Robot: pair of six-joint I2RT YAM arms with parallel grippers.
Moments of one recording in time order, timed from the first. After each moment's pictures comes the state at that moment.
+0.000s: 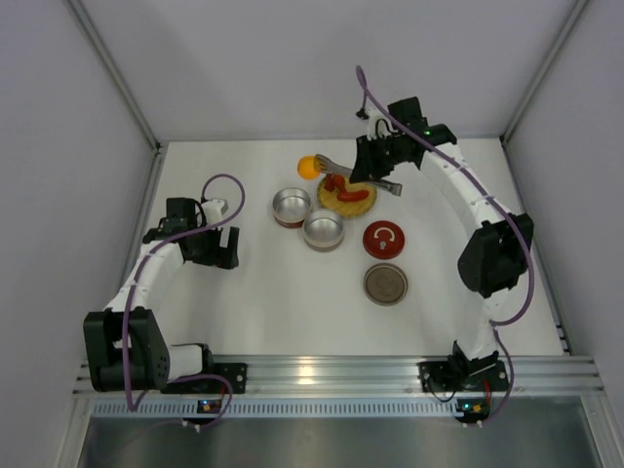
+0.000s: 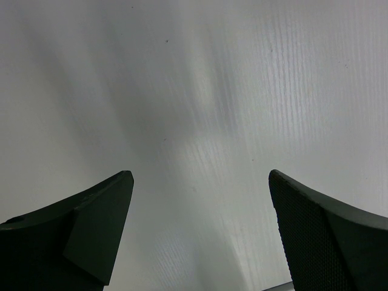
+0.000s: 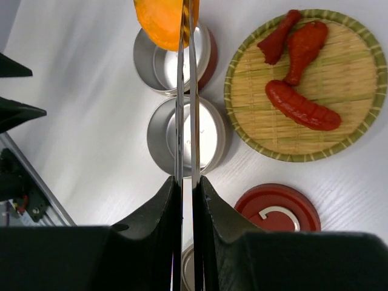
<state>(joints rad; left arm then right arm) 0.04 1.29 0.86 -0.63 0.27 0.21 0.31 1.93 1.93 -0.84 -0.56 0.03</state>
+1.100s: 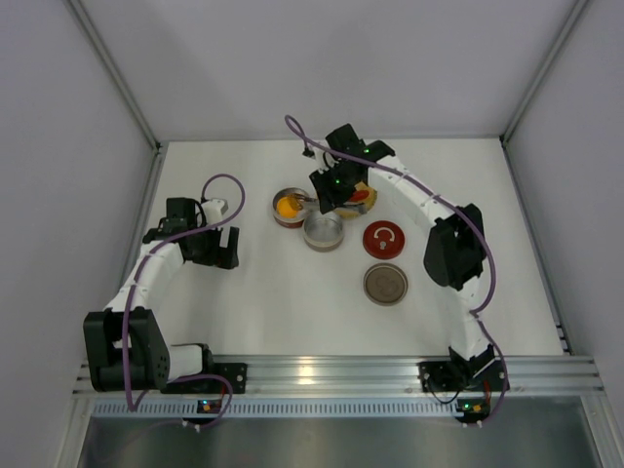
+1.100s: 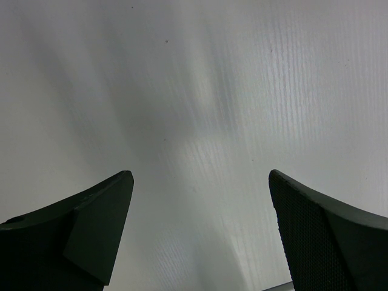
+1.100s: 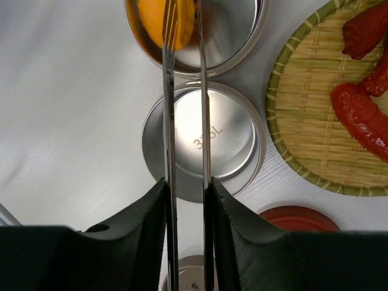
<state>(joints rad) 0.04 1.29 0.86 -0.63 0.27 0.21 0.59 2.13 2.03 -0.92 -0.28 -0.08</state>
